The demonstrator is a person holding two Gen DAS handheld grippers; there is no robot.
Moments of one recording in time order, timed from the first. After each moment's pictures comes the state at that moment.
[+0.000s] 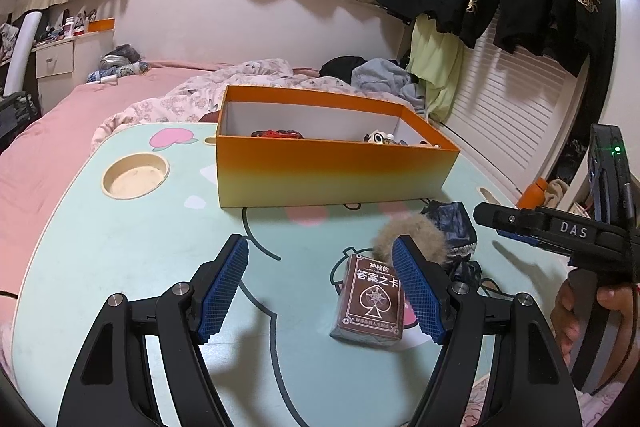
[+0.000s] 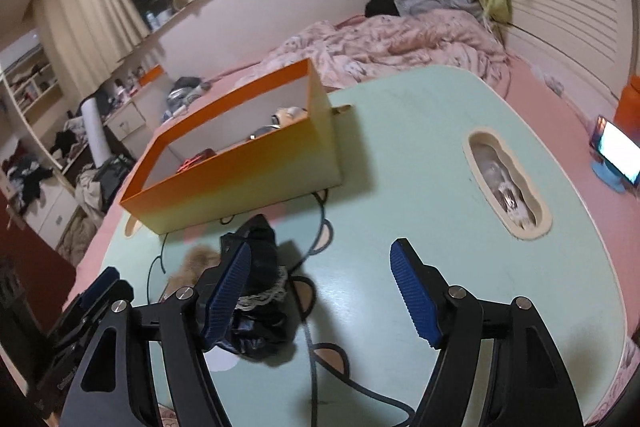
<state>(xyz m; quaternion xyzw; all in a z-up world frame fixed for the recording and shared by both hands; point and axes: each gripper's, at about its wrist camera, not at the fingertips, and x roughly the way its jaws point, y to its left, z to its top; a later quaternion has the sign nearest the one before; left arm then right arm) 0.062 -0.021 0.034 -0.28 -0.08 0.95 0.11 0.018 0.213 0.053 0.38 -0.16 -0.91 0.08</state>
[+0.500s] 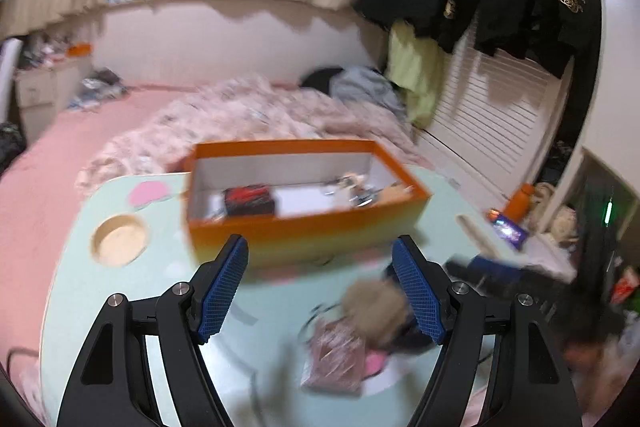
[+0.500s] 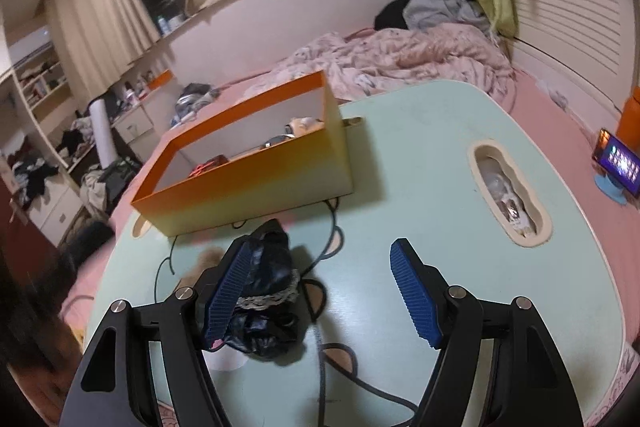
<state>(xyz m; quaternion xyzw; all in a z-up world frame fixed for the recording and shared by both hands) 0.016 -0.002 0.102 -0.30 -0.07 0.94 0.16 0.030 0.205 0.063 0.35 -0.14 -0.92 0.10</state>
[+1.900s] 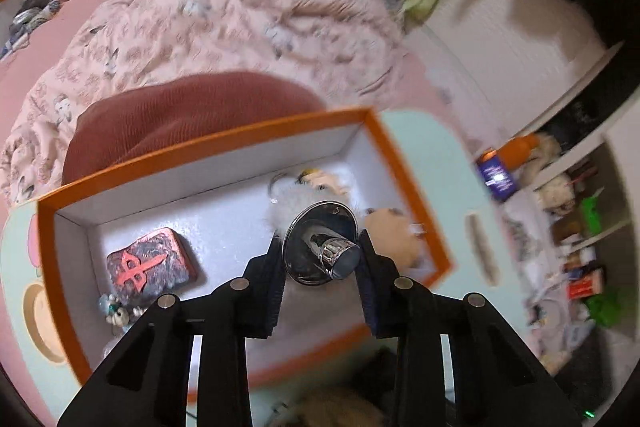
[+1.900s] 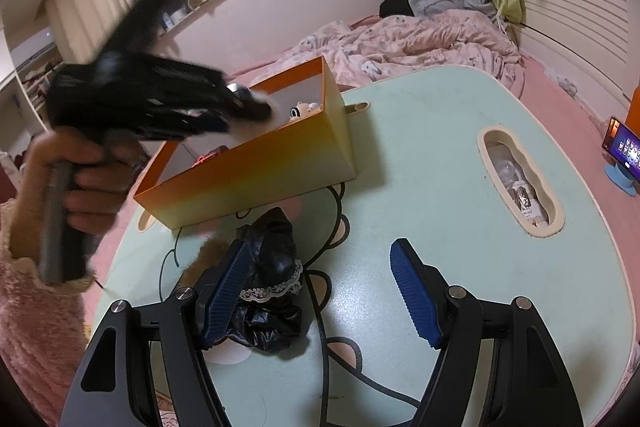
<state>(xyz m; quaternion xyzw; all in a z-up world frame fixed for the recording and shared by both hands) -0.151 0.040 0.092 -0.51 -0.06 0.83 0.22 0.023 0.210 0.054 0.36 -0.16 -0.91 0.11</state>
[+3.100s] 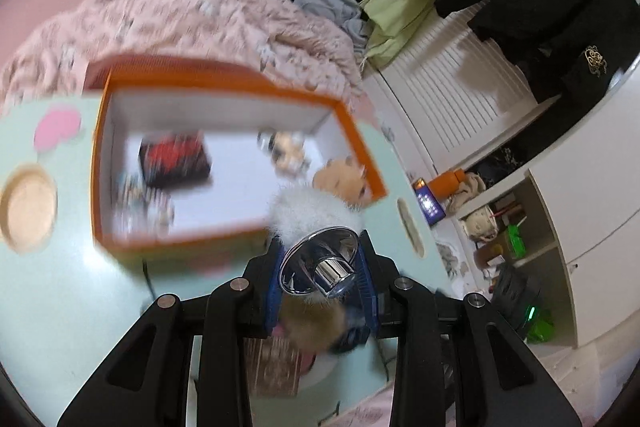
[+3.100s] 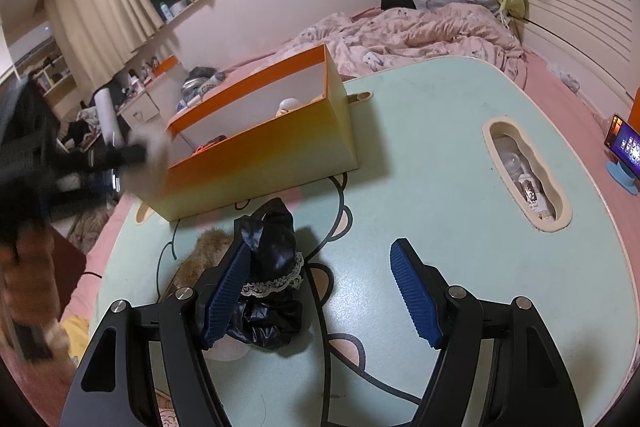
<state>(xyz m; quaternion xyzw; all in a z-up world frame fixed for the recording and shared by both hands) -0.073 -0.030 0.098 -0.46 -0.19 0.83 0.26 0.023 0.208 0.047 0.38 -0.15 -0.91 0.12</state>
